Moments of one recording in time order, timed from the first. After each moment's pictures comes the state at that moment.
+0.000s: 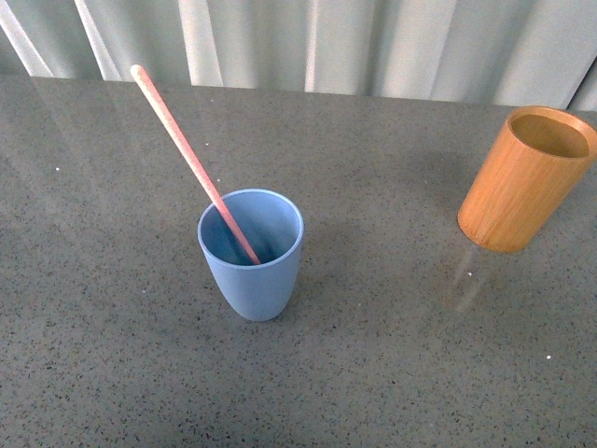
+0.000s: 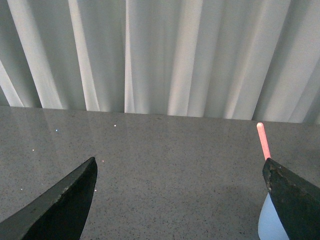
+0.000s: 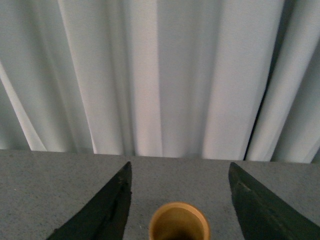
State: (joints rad) left arm 0.00 0.00 0.02 0.00 0.00 0.00; right arm 0.29 1.13 0.40 0.72 0.28 0.00
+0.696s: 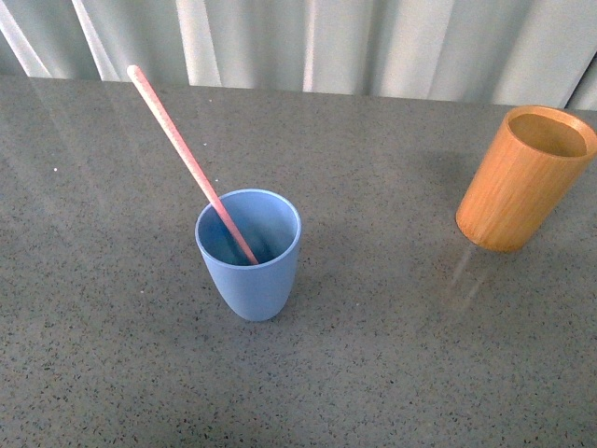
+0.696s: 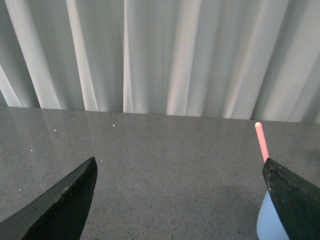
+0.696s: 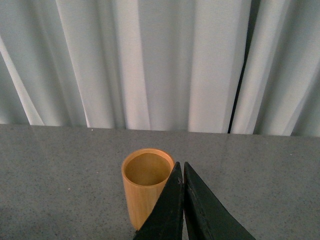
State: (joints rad) left arm 0.00 0.00 0.02 0.00 0.00 0.00; right arm 0.04 0.69 0.08 0.60 0.01 0.00
